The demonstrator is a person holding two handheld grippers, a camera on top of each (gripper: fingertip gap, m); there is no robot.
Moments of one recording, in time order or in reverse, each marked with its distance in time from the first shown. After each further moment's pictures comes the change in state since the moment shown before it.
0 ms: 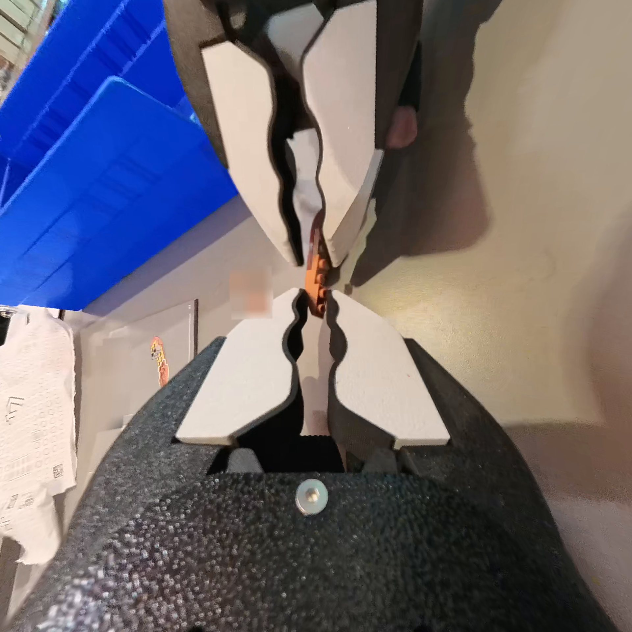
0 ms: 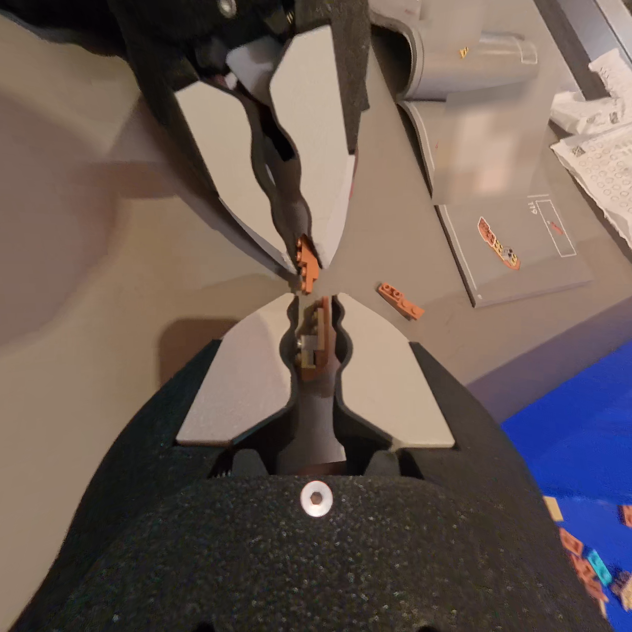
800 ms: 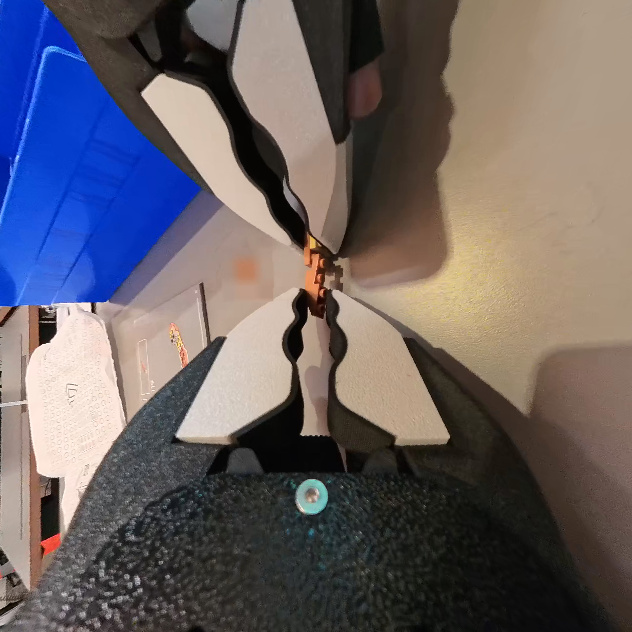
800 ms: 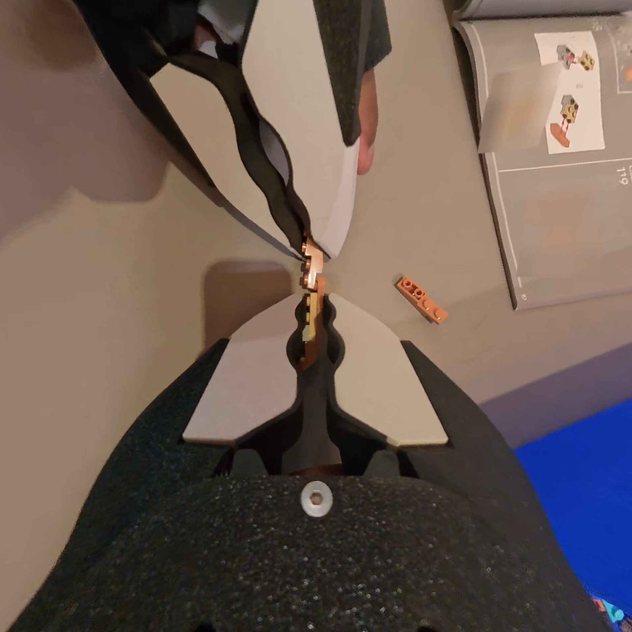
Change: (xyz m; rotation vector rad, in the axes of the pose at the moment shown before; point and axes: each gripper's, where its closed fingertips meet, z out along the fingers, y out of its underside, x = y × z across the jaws) left arm 0.001 0.017 0.002 -0.154 -0.036 0.145; right arm -0.004 0.012 0.014 -0.172 -0.129 0.023
